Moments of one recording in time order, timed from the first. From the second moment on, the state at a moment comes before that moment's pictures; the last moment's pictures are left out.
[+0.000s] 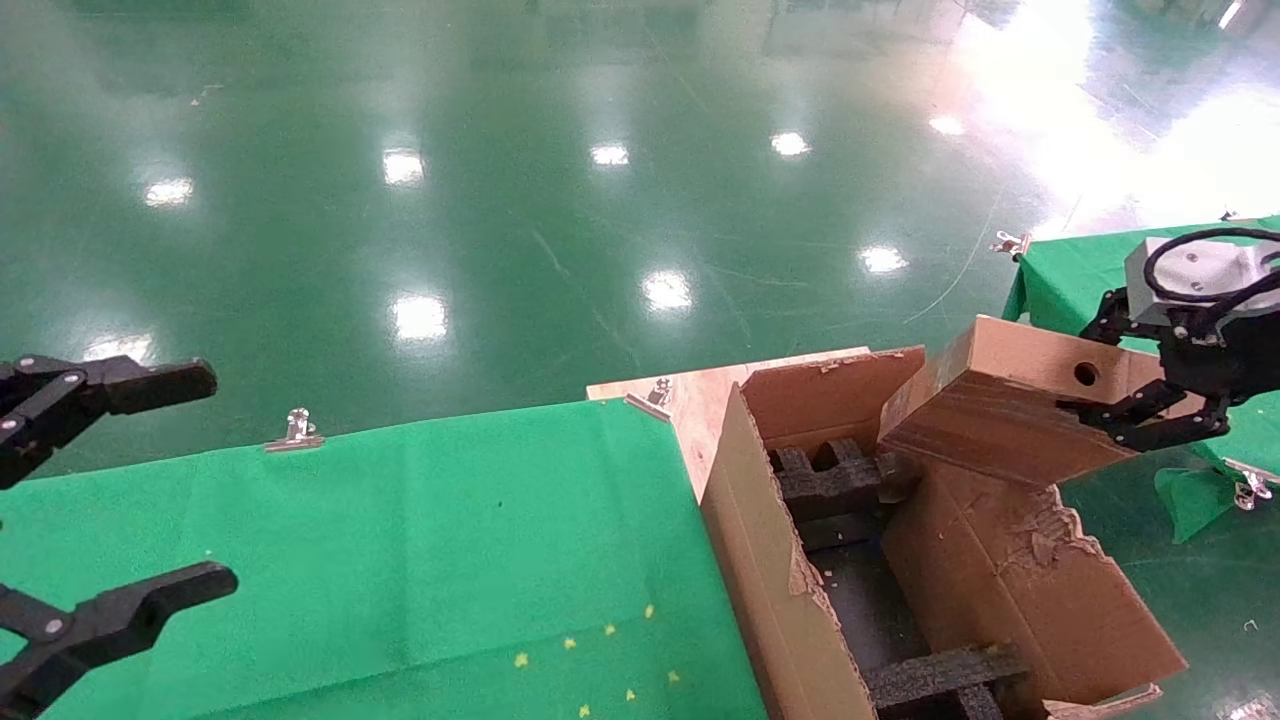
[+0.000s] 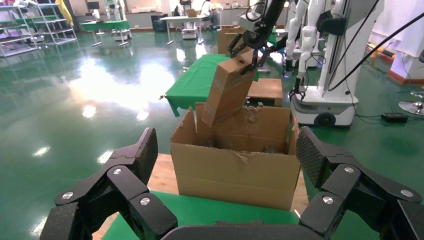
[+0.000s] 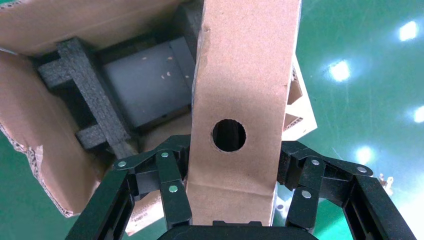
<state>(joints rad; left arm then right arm) -1.08 0.57 0.36 -1.23 0.65 1.44 -0.14 2.43 -0.53 -1.75 0.52 -1.27 -1.57 -0.18</state>
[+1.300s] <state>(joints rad) -1.08 0.57 0.36 -1.23 0.65 1.44 -0.14 2.24 -0.50 -1.77 0.26 -1.11 -1.49 0.47</state>
